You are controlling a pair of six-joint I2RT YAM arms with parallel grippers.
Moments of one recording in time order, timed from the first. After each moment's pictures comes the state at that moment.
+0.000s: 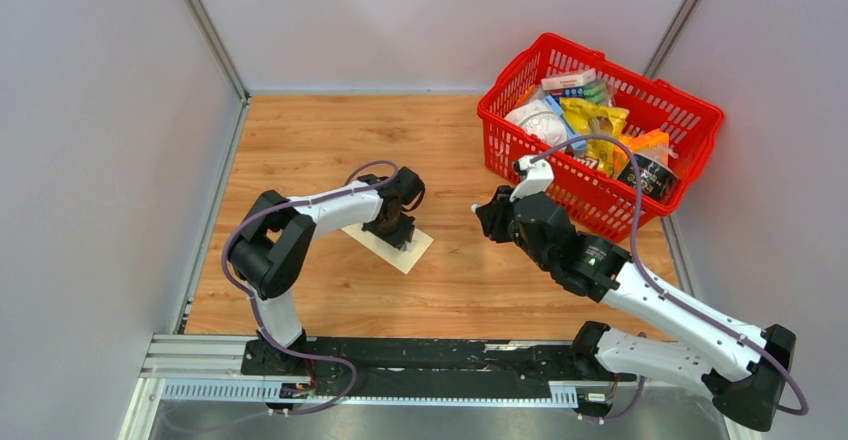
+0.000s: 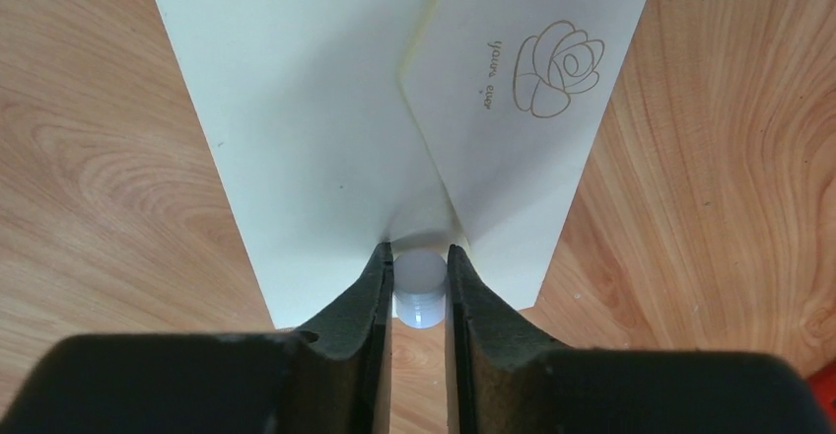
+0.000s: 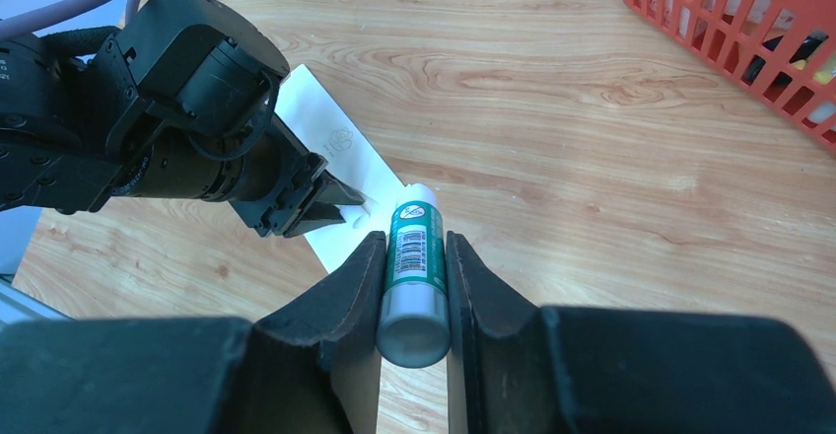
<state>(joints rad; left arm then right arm) -0.69 1.80 1.14 -0.75 -0.15 -1.69 0.92 0.92 0.86 -0.37 0.43 0.59</state>
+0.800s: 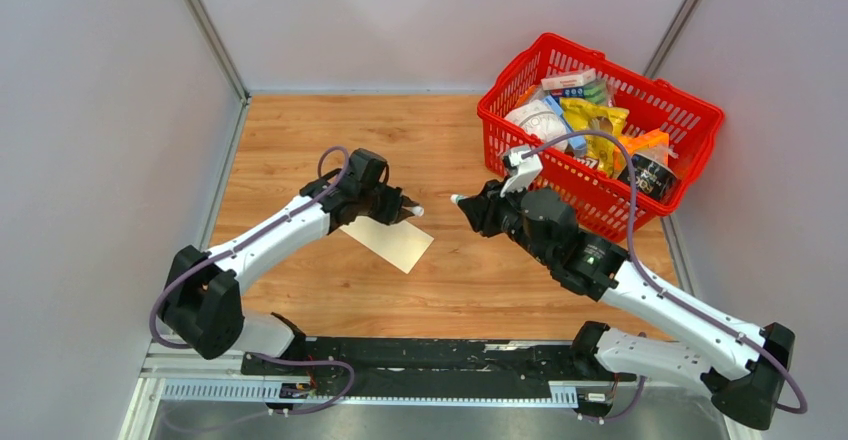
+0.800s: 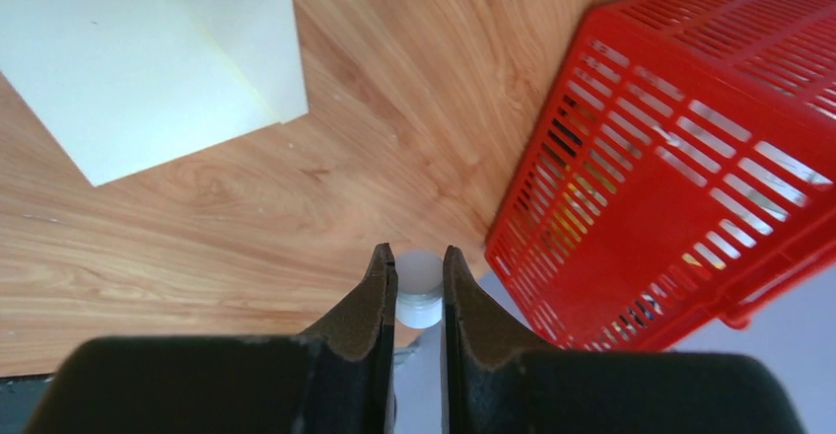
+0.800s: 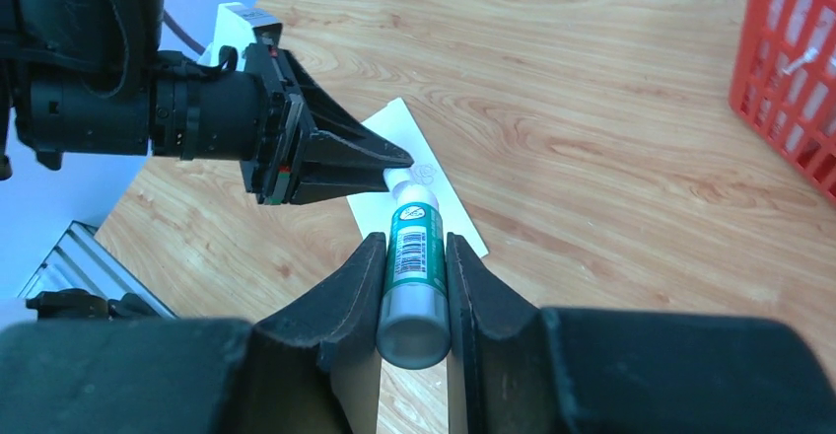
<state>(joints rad) -0.61 1.40 1.01 -0.50 0.02 -1.68 0.92 0.93 0.87 -0.20 0.28 0.46</state>
